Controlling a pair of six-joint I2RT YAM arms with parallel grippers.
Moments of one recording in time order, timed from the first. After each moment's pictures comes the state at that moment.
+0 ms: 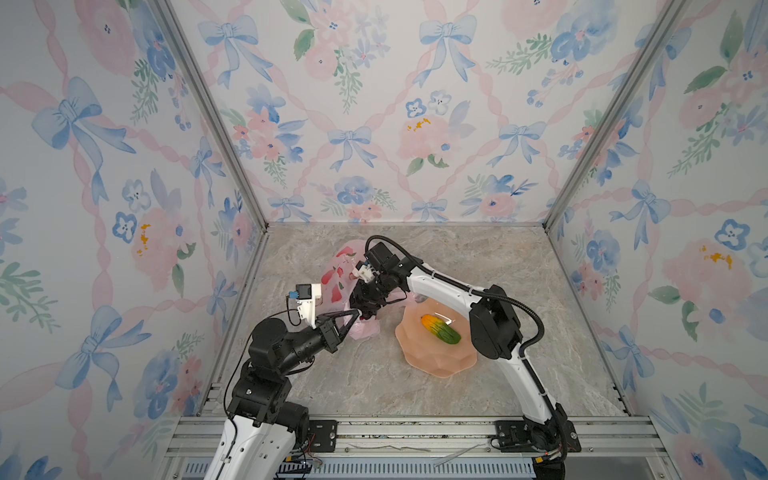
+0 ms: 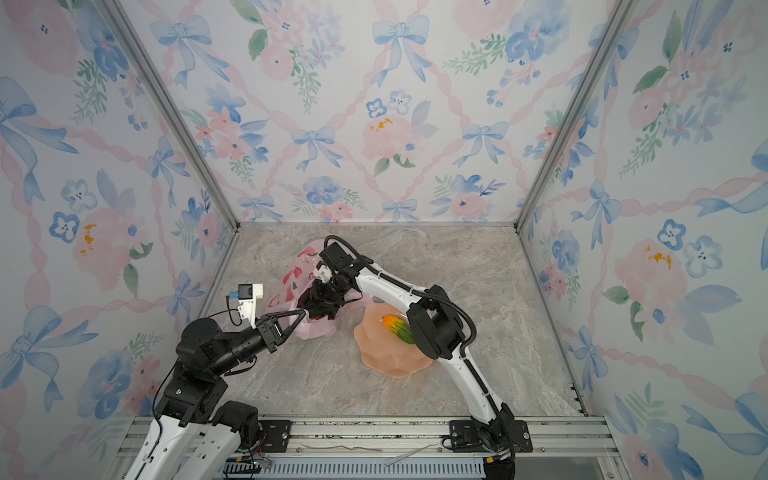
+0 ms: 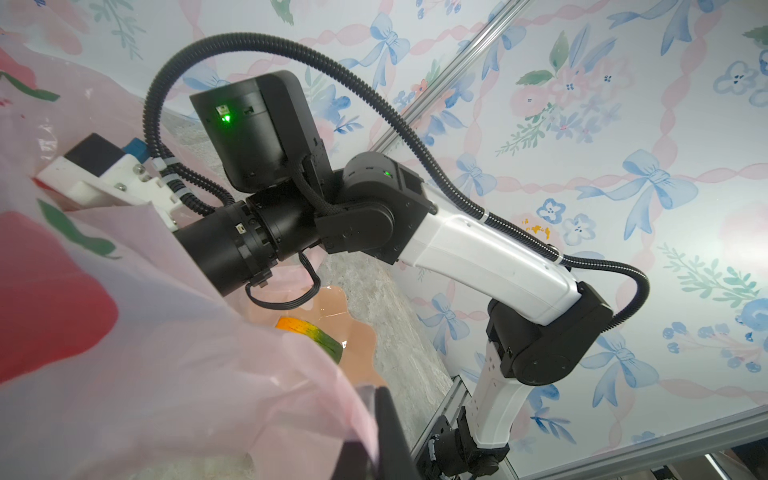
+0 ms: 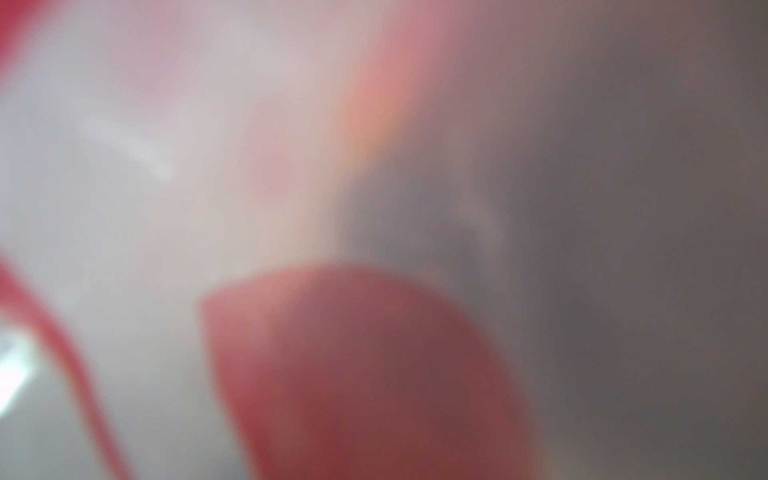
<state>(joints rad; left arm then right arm) -0.25 0.43 0.55 -0.22 0.63 -0.74 0.83 2.38 2.10 -0.70 -0.64 0.74</state>
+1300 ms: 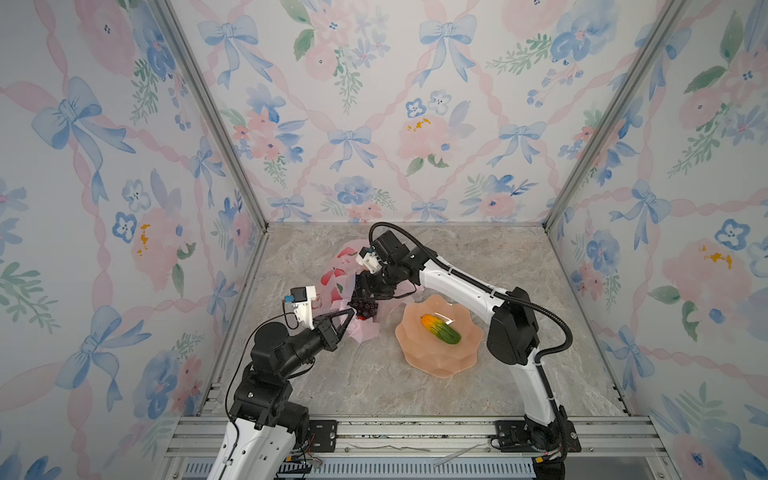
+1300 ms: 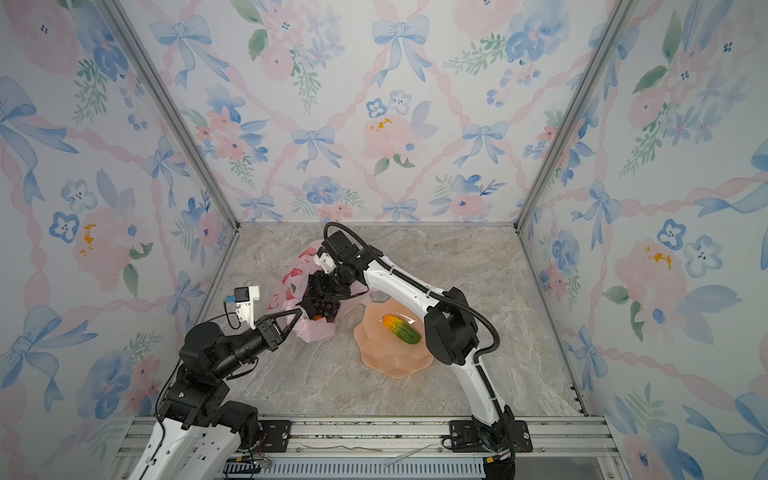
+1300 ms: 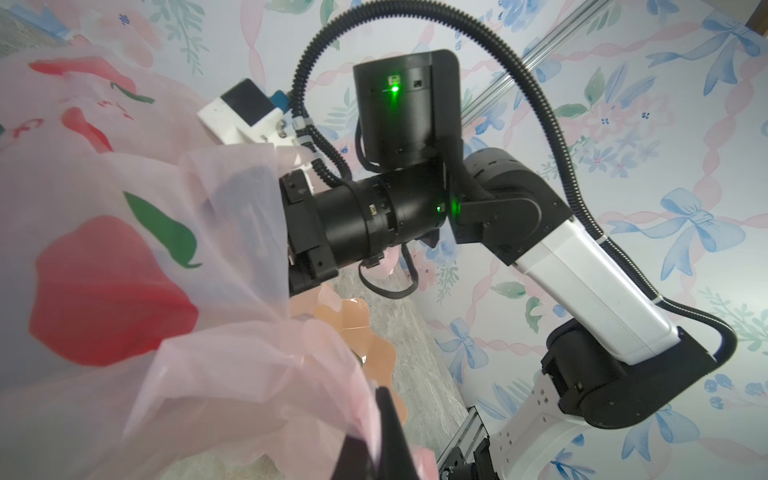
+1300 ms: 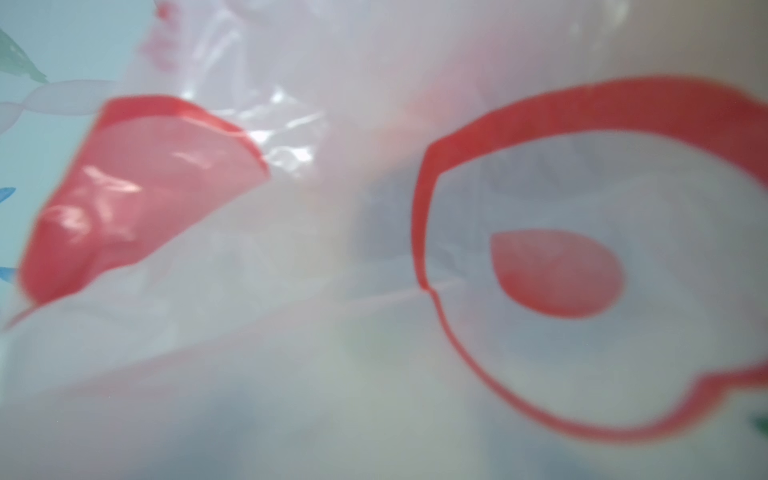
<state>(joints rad) -0.25 0.41 0.51 -0.22 0.51 -0.78 0.83 2.18 2.06 -0.82 -0.50 0.57</state>
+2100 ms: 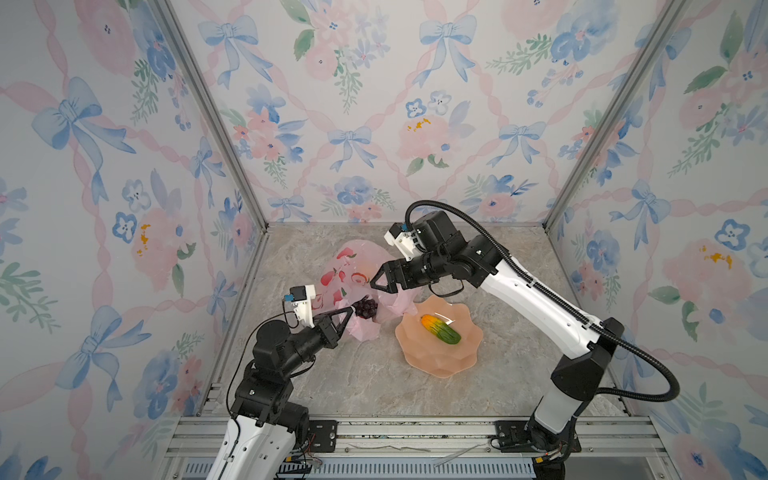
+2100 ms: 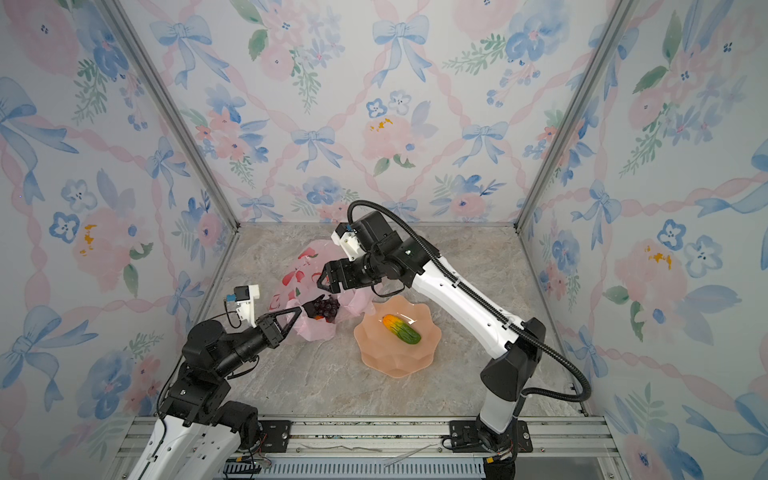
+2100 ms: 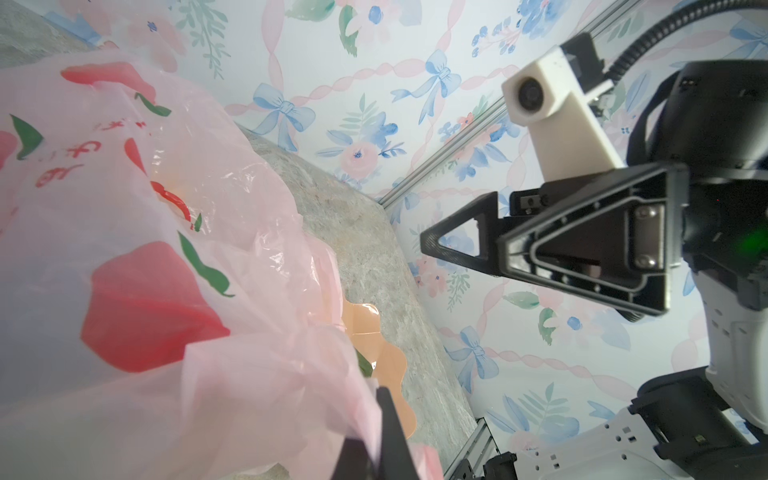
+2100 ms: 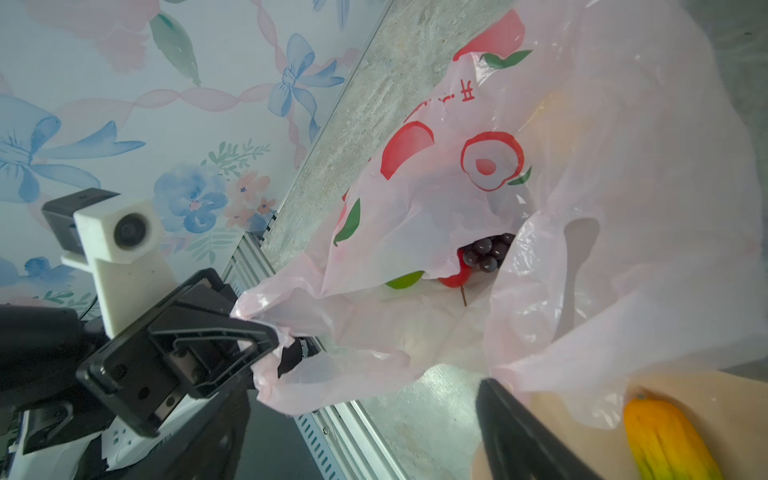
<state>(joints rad) -0.25 0.43 0.51 -0.22 0.48 -0.78 0.81 1.70 1.88 -0.94 -0.37 0.44</state>
